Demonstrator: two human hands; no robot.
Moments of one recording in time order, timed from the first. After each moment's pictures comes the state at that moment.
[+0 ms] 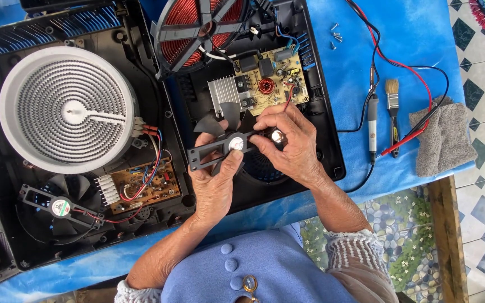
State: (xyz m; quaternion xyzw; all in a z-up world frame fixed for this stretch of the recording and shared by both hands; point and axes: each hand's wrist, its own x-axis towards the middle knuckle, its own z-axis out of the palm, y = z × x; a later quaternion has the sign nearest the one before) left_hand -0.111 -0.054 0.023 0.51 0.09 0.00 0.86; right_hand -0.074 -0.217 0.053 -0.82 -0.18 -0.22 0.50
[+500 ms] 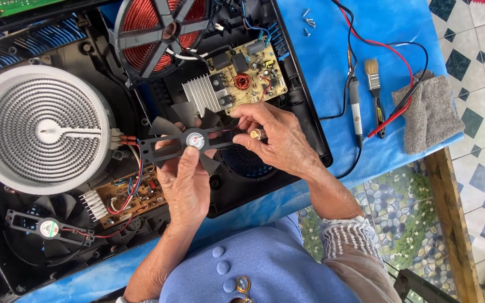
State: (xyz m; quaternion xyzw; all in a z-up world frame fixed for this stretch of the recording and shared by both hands) left_hand -0.100 -0.040 0.036 0.41 0.09 0.00 0.91; right_hand -0.081 -0.234 0.063 -0.84 -0.14 -0.10 0.52
